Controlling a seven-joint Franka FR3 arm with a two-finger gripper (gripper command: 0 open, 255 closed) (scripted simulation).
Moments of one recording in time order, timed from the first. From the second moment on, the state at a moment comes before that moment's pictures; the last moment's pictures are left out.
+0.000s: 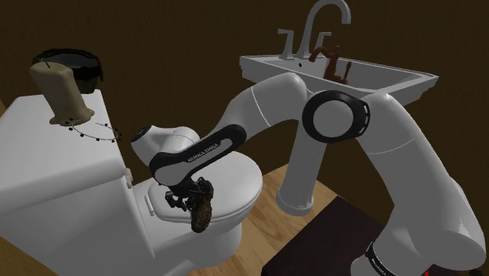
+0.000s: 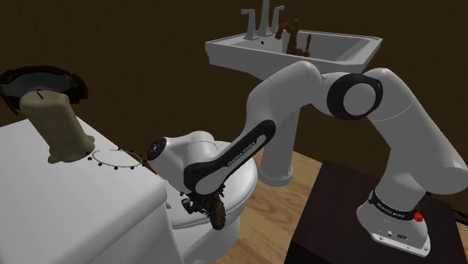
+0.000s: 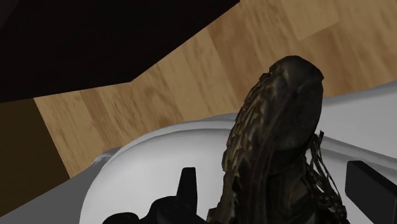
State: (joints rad) arm 0.29 0.82 0.42 -1.41 -0.47 1.75 1.31
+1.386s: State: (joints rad) arm 0.29 0.83 0.42 -1.41 -0.47 1.76 1.31
